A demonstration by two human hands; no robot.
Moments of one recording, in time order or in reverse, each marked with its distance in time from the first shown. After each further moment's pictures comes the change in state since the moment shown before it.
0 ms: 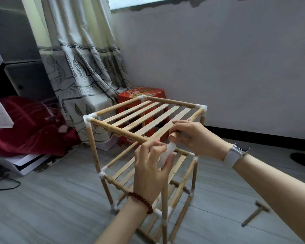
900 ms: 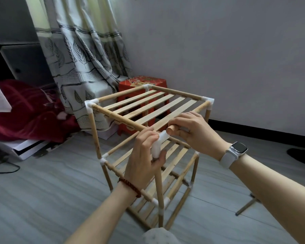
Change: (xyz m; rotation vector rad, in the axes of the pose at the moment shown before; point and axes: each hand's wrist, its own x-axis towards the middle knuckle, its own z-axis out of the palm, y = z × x) left_hand -0.009 -0.037 -0.006 -0.111 -0.045 0.201; right_hand -0.008 -0.007 0.017 -0.127 0.128 -0.069
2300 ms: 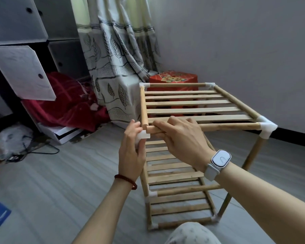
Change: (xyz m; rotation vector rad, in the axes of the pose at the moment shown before) left_hand -0.040 -0.057 -0.100 0.185 0.156 -0.312; right_hand 0.042 -0.110 0.075 -0.197 -0.073 -0.014
